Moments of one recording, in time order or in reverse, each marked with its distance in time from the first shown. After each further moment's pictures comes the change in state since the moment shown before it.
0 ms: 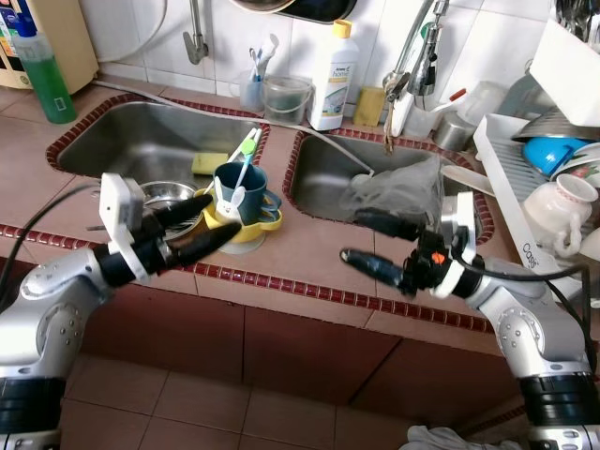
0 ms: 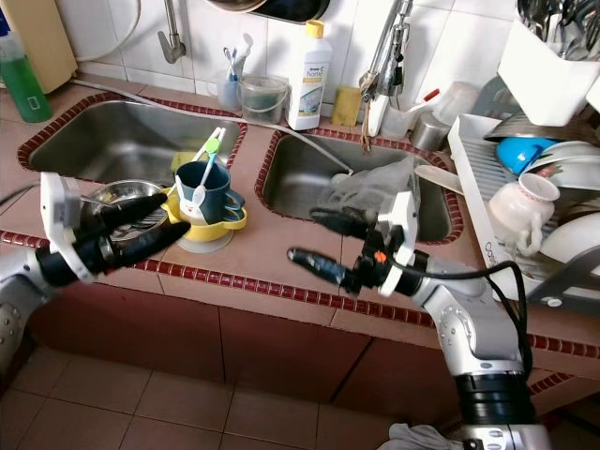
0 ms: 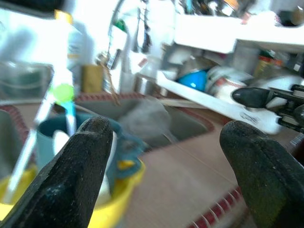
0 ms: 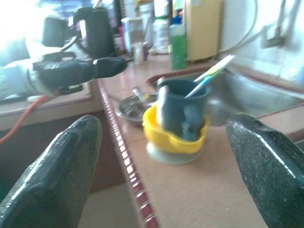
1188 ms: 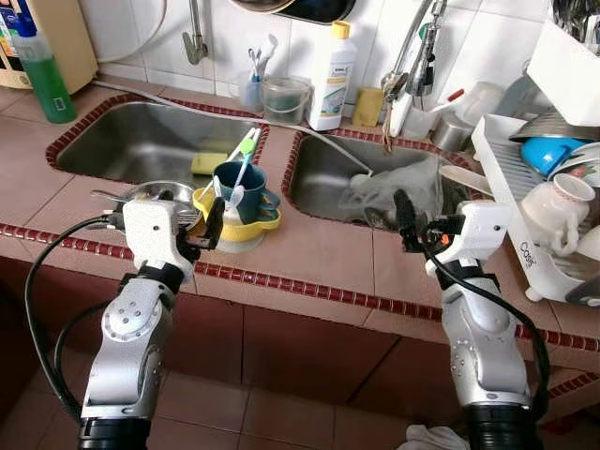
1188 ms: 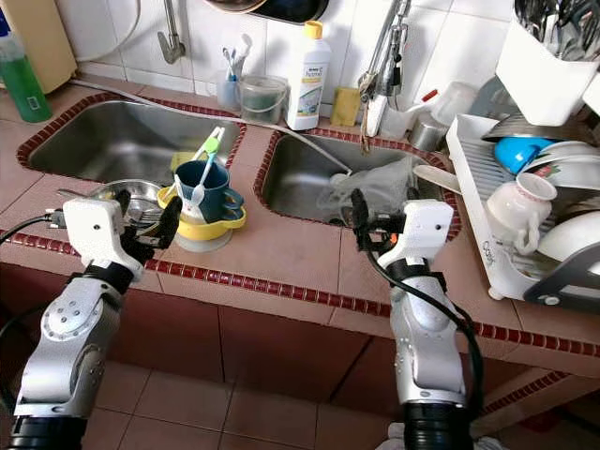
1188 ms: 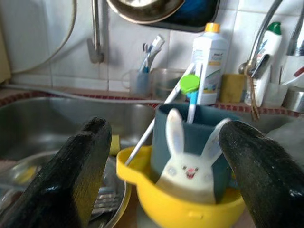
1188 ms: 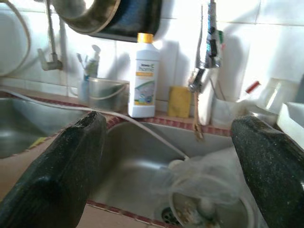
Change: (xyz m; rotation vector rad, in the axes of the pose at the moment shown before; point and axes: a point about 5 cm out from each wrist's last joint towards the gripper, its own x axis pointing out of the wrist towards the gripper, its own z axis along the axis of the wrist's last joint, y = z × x) left arm 0.028 -0.025 -0.040 0.210 -0.075 0.697; right arm 0.002 -0.006 -0.024 -0.235 -0.139 -0.962
